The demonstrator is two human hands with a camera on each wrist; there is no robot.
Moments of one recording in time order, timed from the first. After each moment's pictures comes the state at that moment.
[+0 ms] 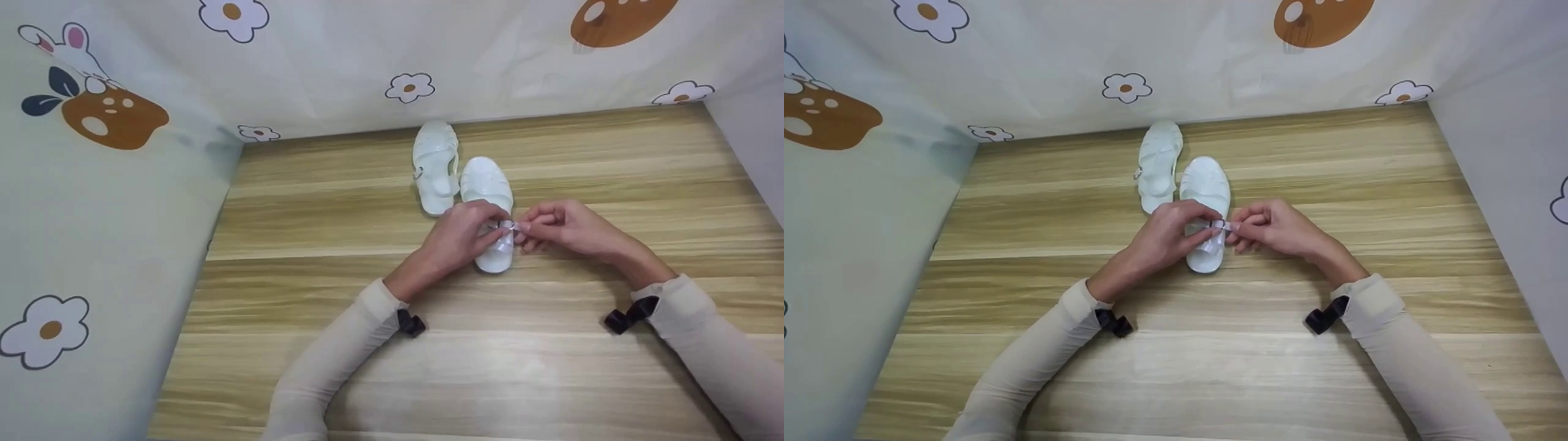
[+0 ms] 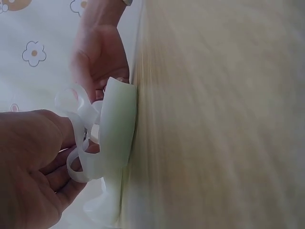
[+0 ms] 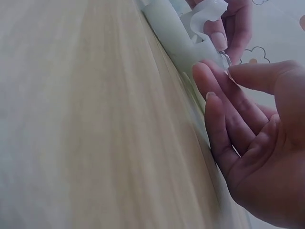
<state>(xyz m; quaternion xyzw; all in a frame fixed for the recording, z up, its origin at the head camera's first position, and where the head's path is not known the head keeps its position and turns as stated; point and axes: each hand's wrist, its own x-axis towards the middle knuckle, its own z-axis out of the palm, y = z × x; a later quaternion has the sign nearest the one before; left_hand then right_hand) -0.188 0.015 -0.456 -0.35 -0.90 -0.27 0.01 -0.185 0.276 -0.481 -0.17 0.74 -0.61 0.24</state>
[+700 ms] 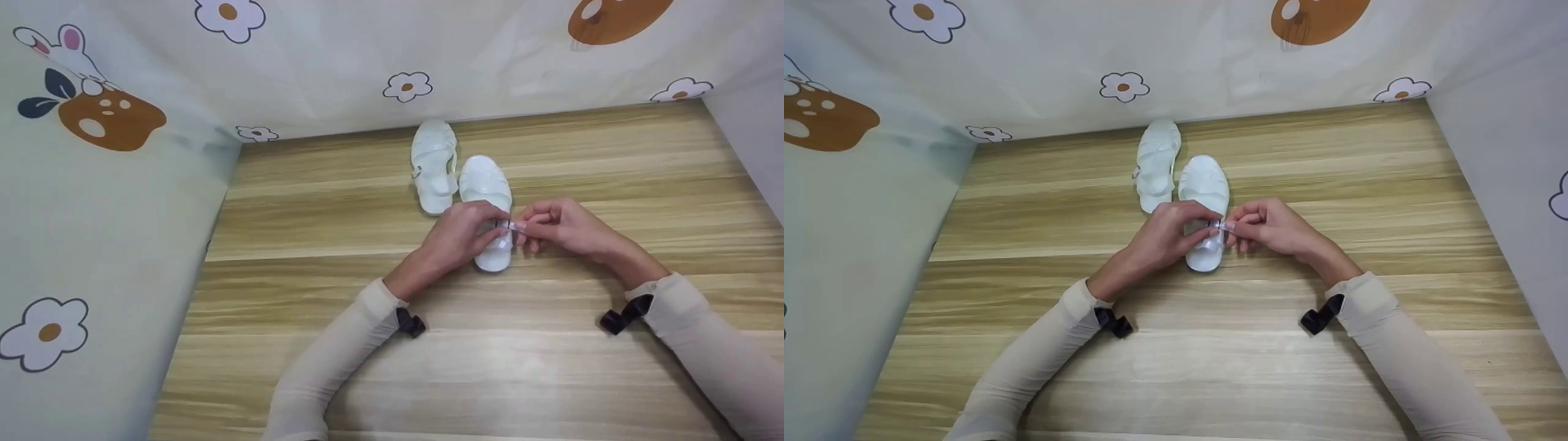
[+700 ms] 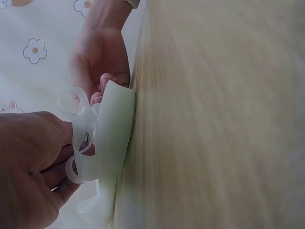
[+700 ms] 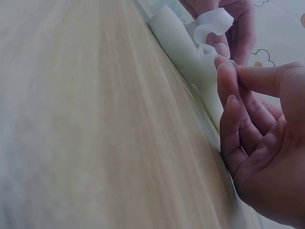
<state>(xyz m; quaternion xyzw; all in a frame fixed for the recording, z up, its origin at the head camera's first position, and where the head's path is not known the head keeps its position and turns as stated) -0.189 0.015 -0.458 -0.36 -0.89 -0.28 0.01 -0.182 0.270 -0.483 -0.16 0.72 -0.63 0.23</state>
